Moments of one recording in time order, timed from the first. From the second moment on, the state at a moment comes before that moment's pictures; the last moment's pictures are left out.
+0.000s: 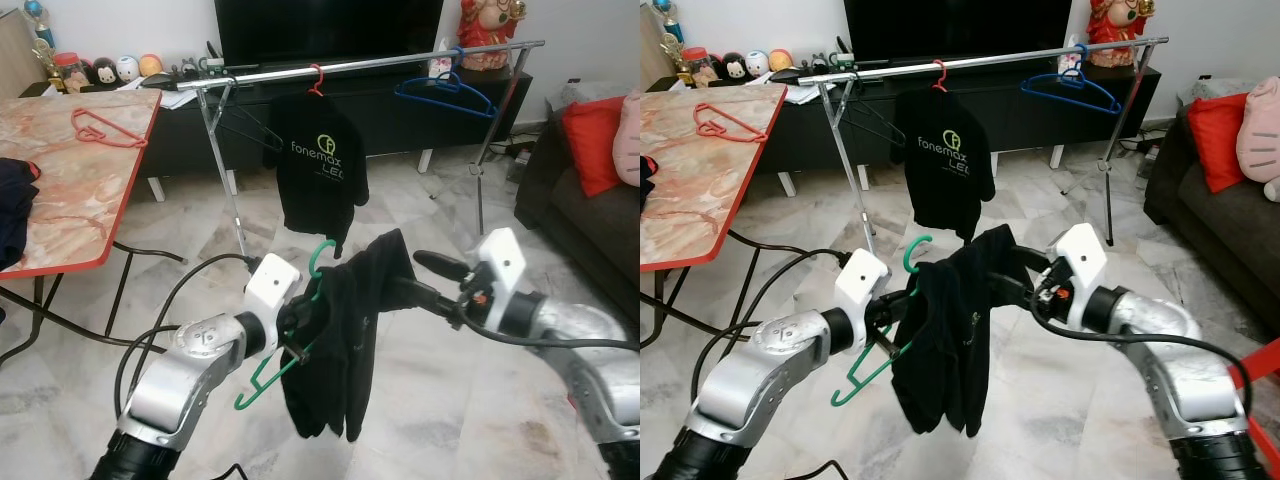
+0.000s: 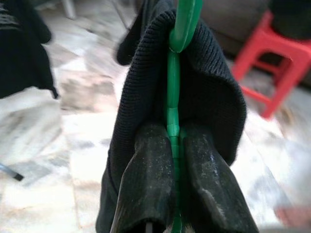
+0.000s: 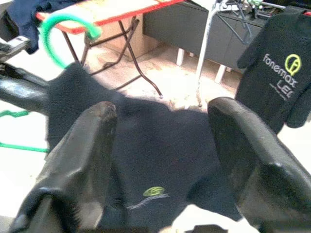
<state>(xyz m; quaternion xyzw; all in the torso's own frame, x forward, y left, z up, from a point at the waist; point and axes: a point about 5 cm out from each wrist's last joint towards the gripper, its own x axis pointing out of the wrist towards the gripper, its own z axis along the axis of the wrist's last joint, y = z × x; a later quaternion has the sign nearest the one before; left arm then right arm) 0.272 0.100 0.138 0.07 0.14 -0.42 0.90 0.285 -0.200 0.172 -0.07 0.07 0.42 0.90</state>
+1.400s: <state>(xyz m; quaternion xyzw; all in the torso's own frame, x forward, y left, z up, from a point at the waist) 0.237 0.078 0.136 0.13 0.14 -0.64 0.74 0.288 -0.194 0.137 -0.22 0.23 0.69 0.66</state>
